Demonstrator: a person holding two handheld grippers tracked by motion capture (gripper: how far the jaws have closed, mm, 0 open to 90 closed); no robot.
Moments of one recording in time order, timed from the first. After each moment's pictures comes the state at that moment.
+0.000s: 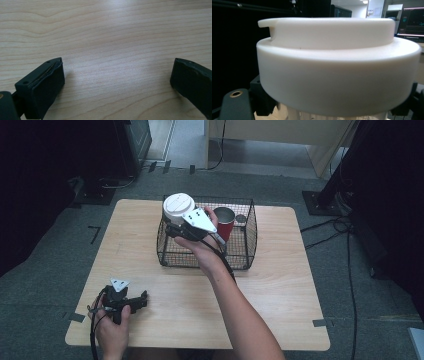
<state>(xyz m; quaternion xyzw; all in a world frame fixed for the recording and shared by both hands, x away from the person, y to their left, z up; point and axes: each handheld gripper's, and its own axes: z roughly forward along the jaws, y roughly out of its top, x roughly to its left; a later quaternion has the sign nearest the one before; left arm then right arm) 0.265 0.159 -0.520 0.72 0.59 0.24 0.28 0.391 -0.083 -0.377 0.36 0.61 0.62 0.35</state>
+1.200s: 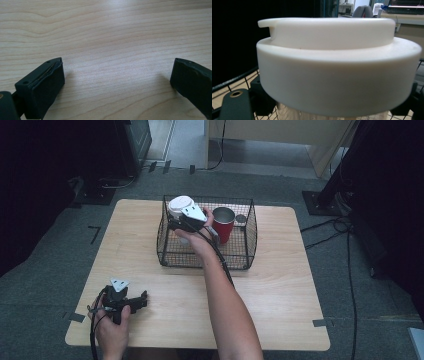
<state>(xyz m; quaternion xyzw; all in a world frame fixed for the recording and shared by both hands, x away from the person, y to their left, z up) 0.265 0.159 -0.520 0.72 0.59 0.24 0.28 0.462 -0.073 -0.436 0.43 0.63 0.55 0.34</state>
